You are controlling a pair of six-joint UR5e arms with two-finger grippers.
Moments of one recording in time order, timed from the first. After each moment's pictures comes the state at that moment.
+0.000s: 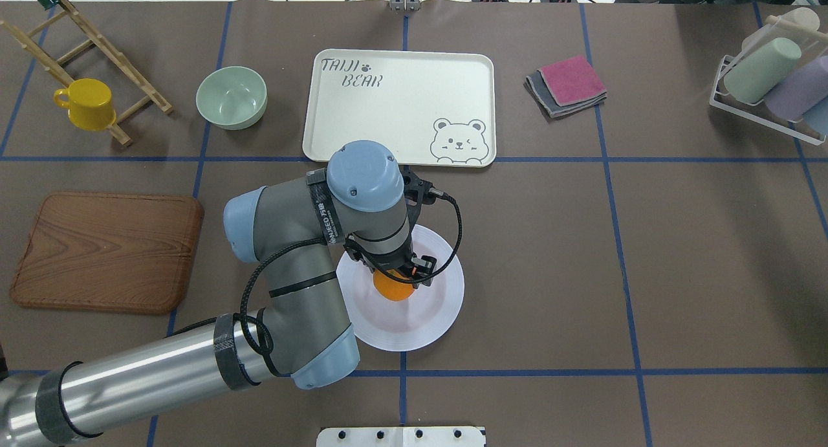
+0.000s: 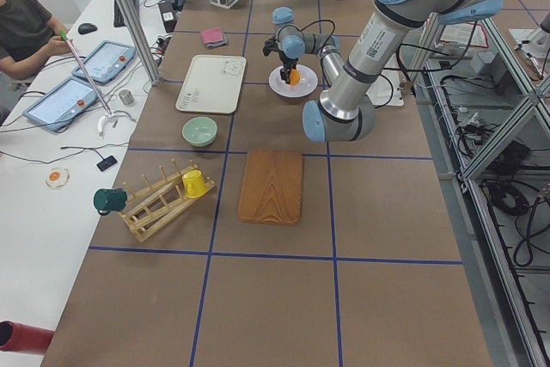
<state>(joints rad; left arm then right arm) -0.44 -2.38 -1.53 -1.60 -2.02 -0.89 1.48 -1.52 1.70 -1.59 2.41 -0.67</state>
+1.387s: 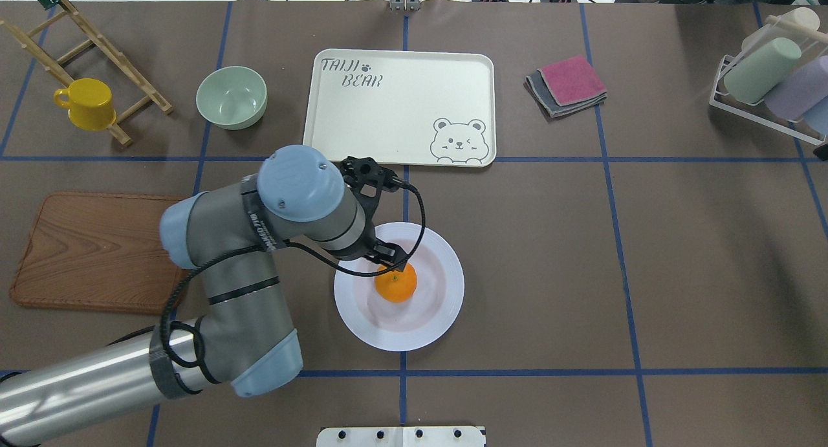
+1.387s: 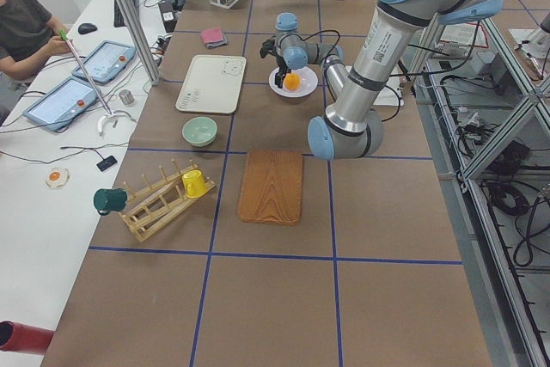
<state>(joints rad) -0.50 -2.20 -1.72 -1.71 -1.93 -0.88 1.33 -1.53 1.71 -1.35 2.41 -0.30</state>
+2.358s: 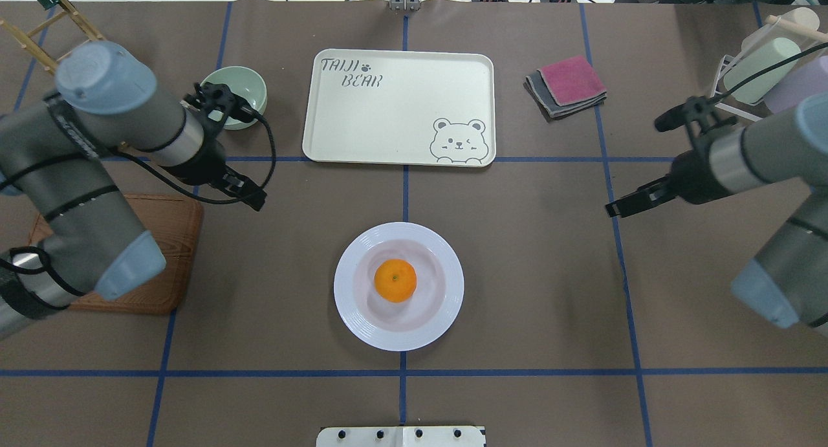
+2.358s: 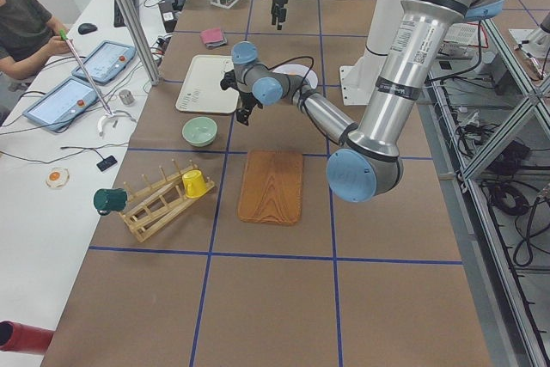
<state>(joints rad) -0.90 -1.91 -1.77 -1.72 -2.23 -0.35 0.61 -1.41 1.88 -0.88 1.93 1.07</state>
